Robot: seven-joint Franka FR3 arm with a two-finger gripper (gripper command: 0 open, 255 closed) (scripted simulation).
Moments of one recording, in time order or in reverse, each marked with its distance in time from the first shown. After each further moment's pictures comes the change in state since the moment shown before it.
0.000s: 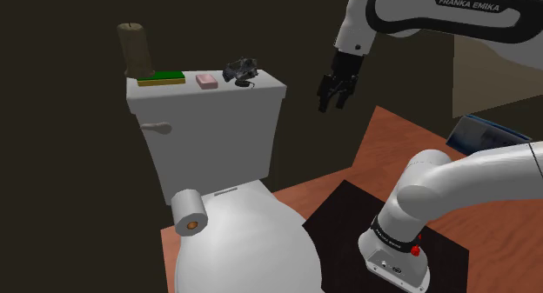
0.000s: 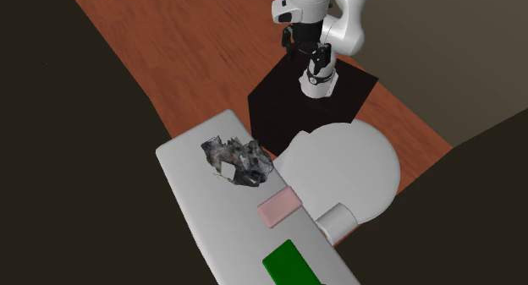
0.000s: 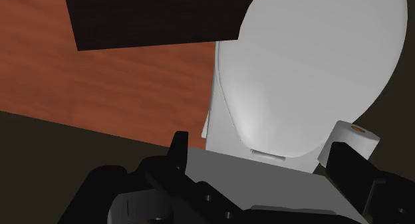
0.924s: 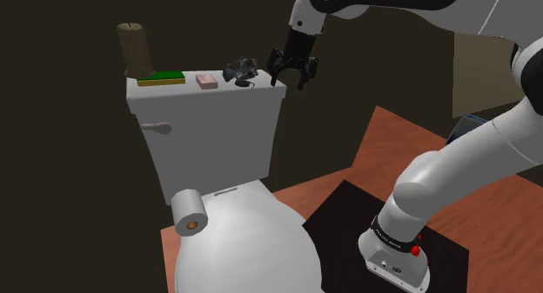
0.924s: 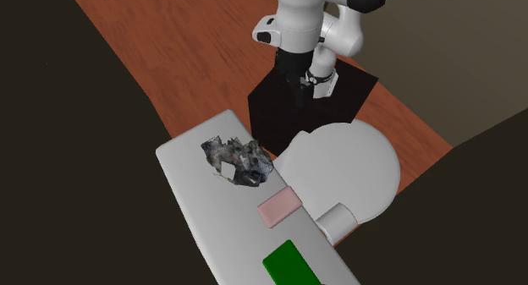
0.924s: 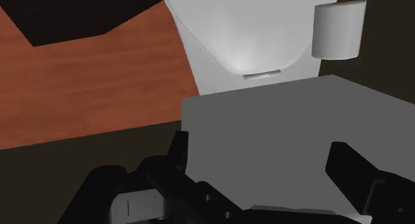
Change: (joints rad) arm -0.104 0.384 0.160 0.330 0.052 0.158 0.448
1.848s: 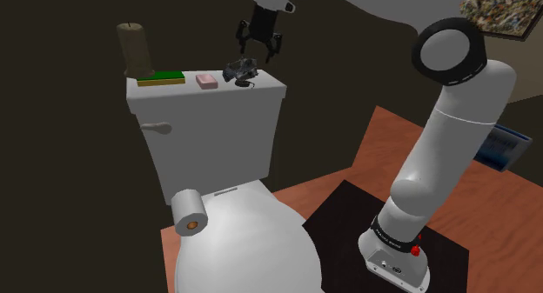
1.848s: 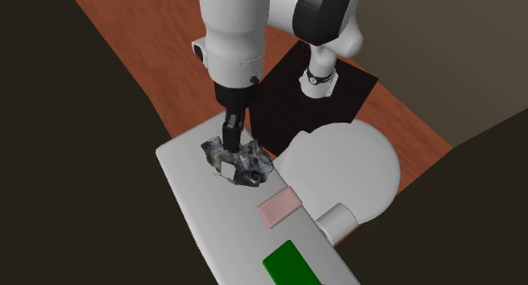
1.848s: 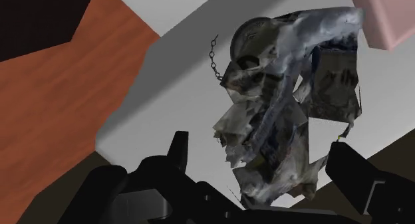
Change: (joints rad) arm -0.069 0.513 0.068 0.623 -0.153 -0.024 0.520
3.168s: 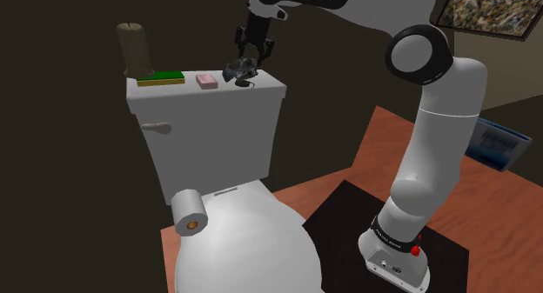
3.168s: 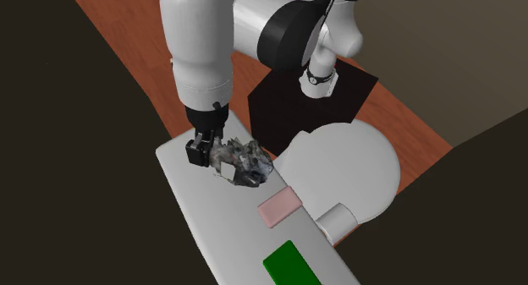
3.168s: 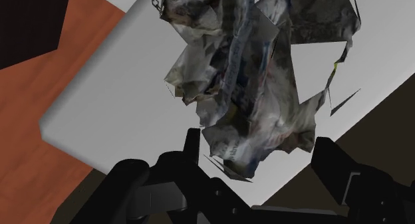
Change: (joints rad) arm 0.003 0.155 -0.023 0.135 -0.058 0.042 0.155
